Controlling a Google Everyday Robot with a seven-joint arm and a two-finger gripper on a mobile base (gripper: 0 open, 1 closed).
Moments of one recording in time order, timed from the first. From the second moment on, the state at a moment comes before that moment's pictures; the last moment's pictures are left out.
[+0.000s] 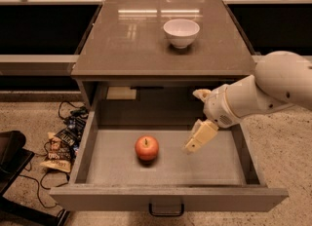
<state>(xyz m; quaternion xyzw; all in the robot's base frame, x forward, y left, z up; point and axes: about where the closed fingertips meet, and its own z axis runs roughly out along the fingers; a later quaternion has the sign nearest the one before) 0.498 -0.097 0.771 -0.58 0.74 0.17 0.31</state>
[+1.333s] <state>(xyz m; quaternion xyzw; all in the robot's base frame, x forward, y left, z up) 0.506 0.004 0.654 -0.57 0.74 0.22 0.27</state>
